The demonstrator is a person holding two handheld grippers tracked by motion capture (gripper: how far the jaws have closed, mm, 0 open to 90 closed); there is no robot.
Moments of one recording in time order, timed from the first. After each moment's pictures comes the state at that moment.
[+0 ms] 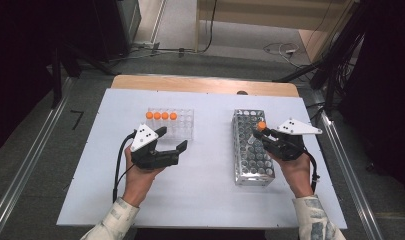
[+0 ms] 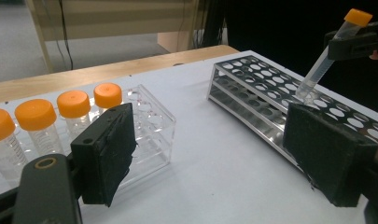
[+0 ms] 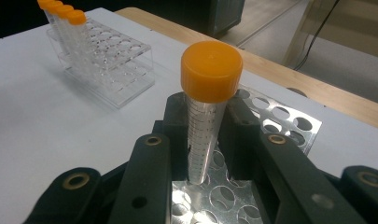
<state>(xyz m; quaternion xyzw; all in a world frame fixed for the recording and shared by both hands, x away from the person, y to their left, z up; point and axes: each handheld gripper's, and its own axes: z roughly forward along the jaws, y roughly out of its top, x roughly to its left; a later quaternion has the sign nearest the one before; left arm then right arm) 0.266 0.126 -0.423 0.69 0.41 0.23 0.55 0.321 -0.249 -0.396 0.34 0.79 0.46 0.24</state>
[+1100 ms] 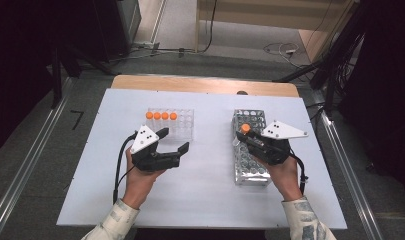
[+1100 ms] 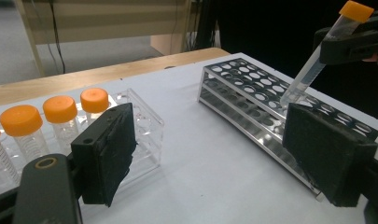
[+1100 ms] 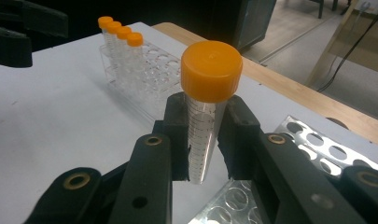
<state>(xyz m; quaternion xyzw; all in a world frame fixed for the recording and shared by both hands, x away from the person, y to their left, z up) 0.260 0.121 -0.419 0.69 0.40 0.23 0.55 0.303 -0.207 -0.386 0.28 0.80 0.48 0.22</state>
